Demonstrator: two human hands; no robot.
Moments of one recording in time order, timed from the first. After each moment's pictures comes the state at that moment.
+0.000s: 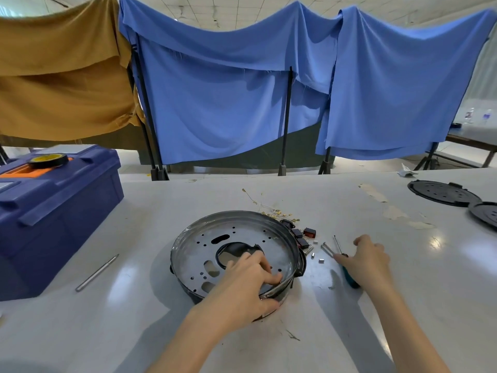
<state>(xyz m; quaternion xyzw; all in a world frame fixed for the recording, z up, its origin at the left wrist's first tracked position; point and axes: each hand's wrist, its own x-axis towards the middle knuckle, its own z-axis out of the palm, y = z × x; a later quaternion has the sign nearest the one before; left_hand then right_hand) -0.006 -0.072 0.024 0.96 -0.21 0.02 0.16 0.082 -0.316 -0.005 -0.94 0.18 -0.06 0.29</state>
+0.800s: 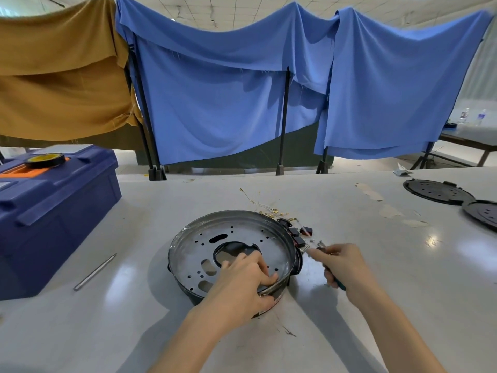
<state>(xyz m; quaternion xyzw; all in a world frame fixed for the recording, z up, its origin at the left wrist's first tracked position) -0.009 -0.076 0.023 0.97 -0.19 0.03 0.15 0.054 -0.286 0.004 -0.77 0.09 -0.01 0.63</state>
